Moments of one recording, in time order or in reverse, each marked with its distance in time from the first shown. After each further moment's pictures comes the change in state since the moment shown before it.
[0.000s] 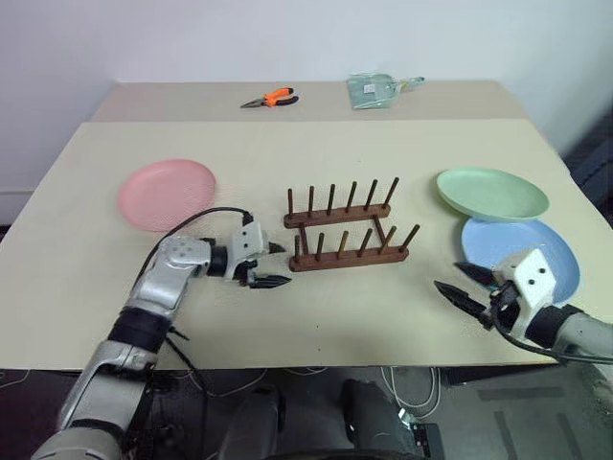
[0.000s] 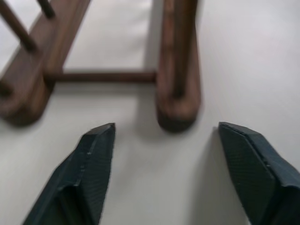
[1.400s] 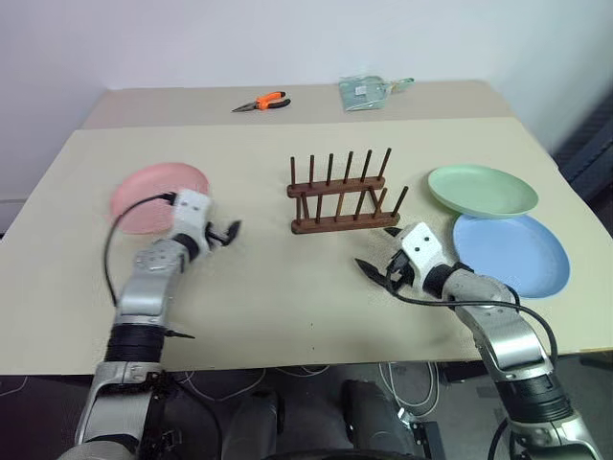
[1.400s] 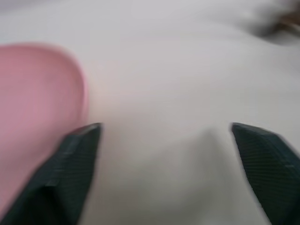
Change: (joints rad) left arm 0.008 -0.168 0.399 -0.036 -0.035 0.292 0.881; right arm -0.439 0.222 0.419 0.282 -0.320 -0.120 -0.127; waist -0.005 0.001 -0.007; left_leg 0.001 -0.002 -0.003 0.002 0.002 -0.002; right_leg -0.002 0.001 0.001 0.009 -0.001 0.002
